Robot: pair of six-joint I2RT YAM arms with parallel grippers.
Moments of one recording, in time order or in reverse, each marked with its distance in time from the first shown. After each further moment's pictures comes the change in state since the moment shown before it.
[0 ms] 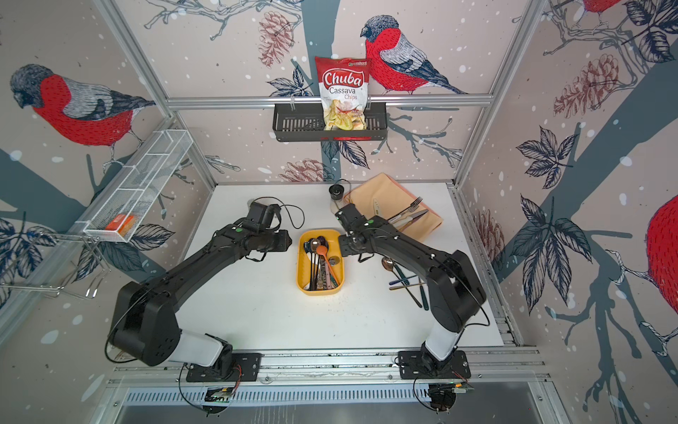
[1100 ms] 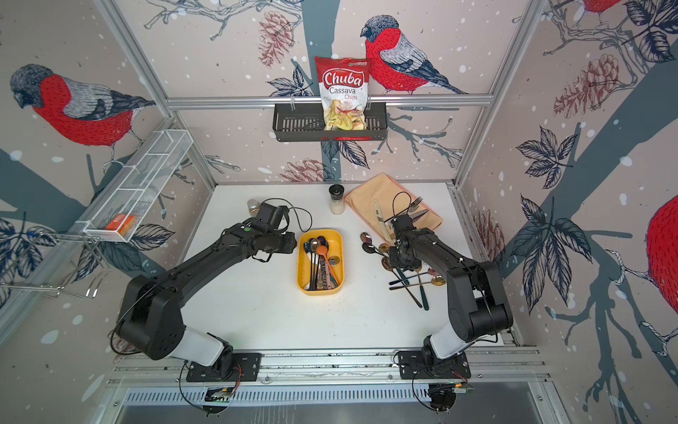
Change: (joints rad) left arm -0.032 0.036 0.016 -0.021 -0.038 0.019; right arm -0.373 -0.079 -0.320 0.061 -0.038 -0.112
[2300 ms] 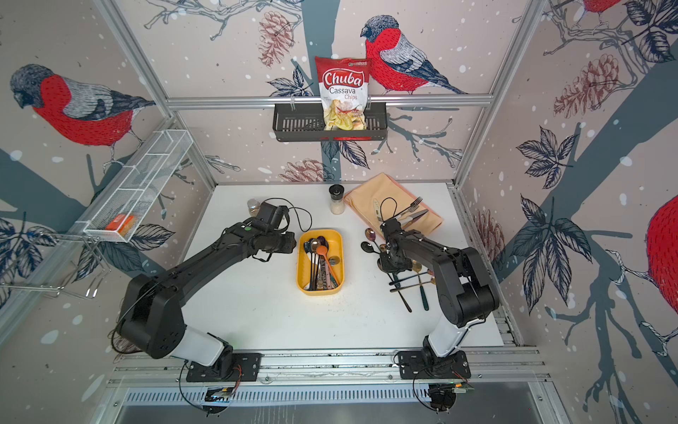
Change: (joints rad) left arm 0.000 0.009 0.010 -0.008 -0.017 -0.001; right arm 0.085 0.115 0.002 0.054 -0.025 -0.080
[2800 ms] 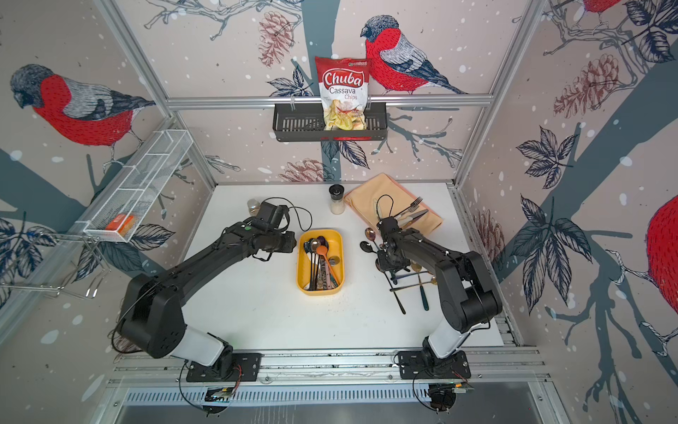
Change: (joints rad) left arm 0.002 0.002 0.002 -0.002 0.000 0.000; right arm 0.027 -0.053 0.030 -0.039 0.035 0.005
